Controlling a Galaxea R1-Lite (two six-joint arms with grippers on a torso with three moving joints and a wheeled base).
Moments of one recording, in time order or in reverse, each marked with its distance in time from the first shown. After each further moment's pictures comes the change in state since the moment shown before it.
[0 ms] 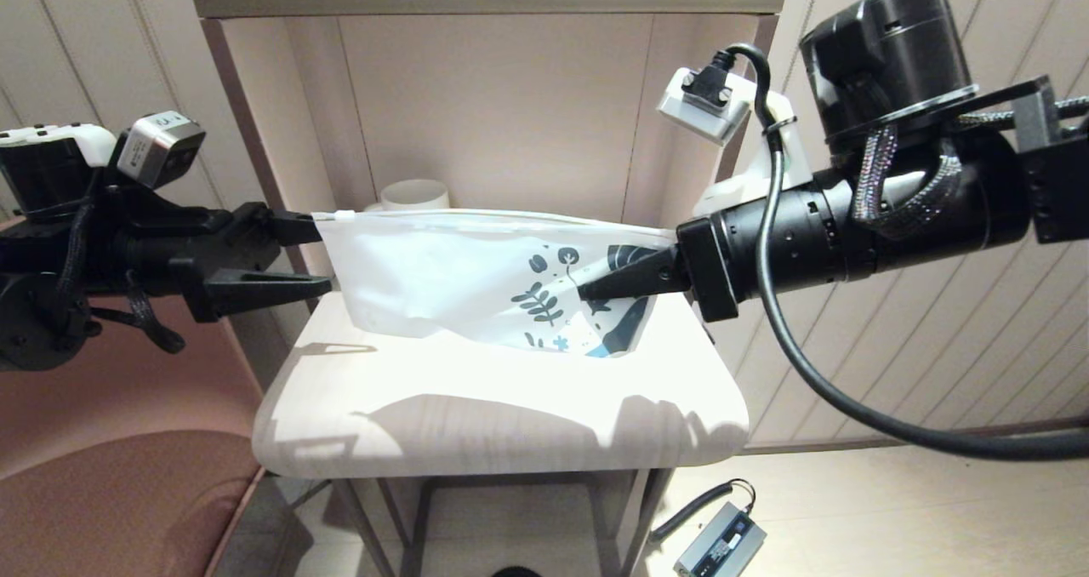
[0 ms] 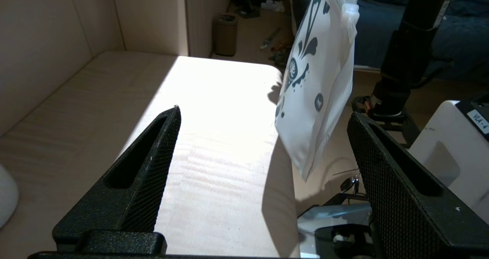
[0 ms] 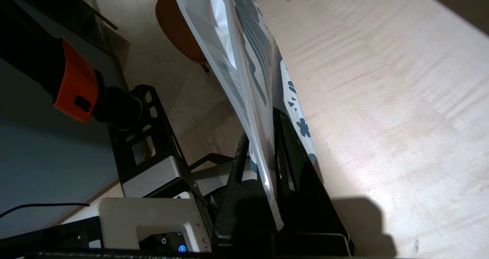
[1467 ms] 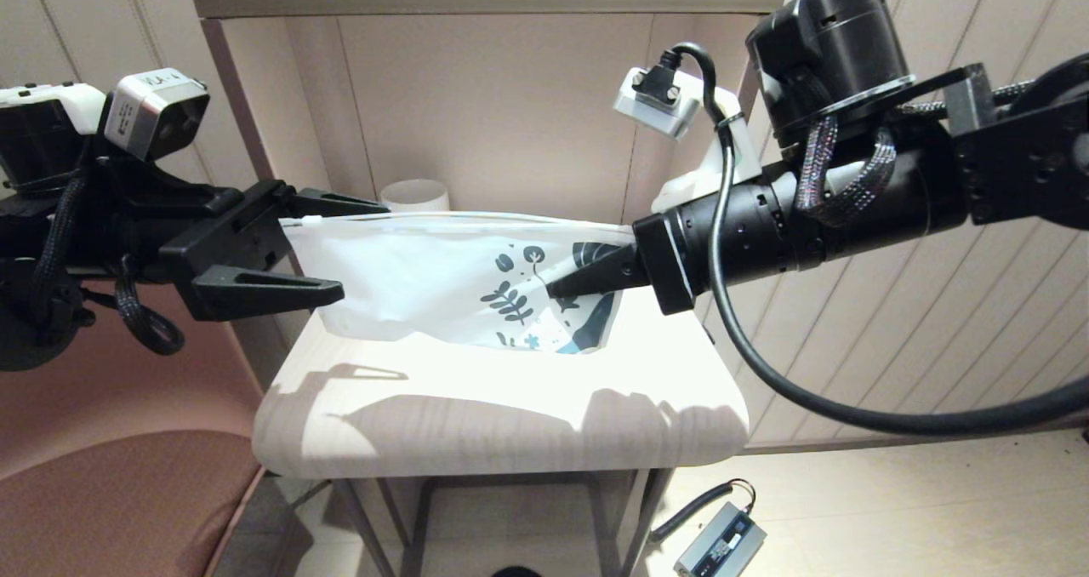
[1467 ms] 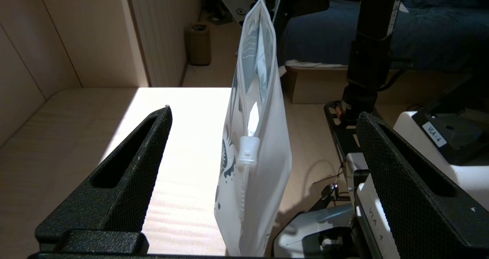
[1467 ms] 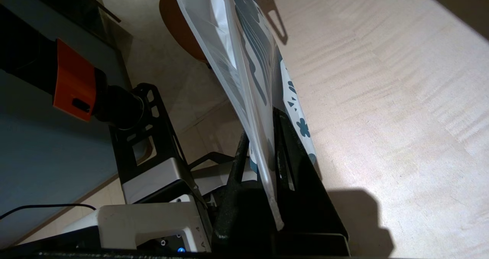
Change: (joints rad) left arm -0.109 -0.093 -0.009 0.046 0.000 -0.007; right arm 0.032 0.073 -0.111 0.055 -0.004 -0.013
